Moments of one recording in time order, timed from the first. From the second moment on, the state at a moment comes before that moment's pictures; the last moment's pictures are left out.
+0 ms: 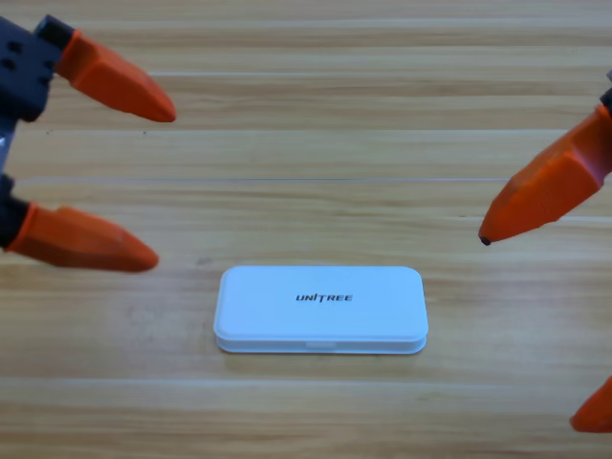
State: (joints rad) arm 0 -0.80 1.28 -1.25 0.74 -0.34 0.65; arm 1 0.99 1.42 -1.46 0.96 0.53 -0.53
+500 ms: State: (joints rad) arm 0 -0.99 1.36 -1.27 0.69 -0.38 0.58; arm 1 0.99 1.42 -1.46 0.96 0.53 -0.53
